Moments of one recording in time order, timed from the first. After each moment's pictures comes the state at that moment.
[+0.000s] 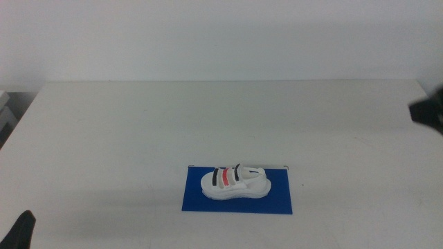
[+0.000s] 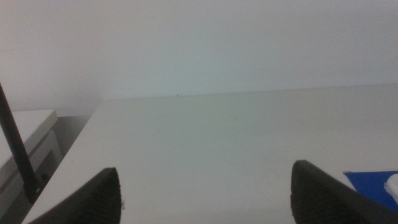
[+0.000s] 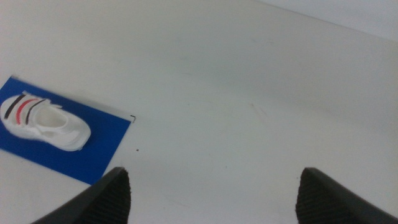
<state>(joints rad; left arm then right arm) -0.03 -0.01 0.03 -0.07 0.11 0.08 0.16 0.99 -1.03 0.08 0.83 -0.15</state>
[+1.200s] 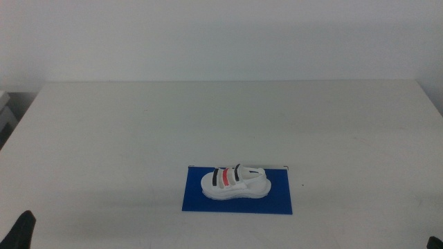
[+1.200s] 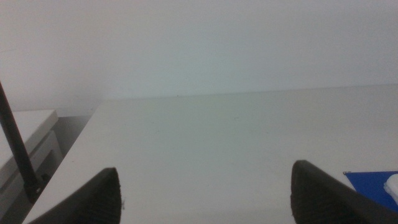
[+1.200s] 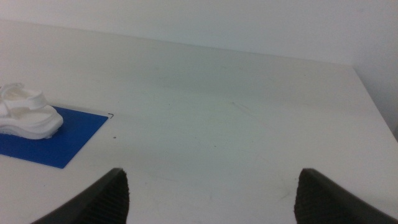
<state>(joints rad) -0.03 -0.01 0.03 -0.07 0.11 0.08 0.12 -0.01 0.03 0.09 0.27 -0.12</state>
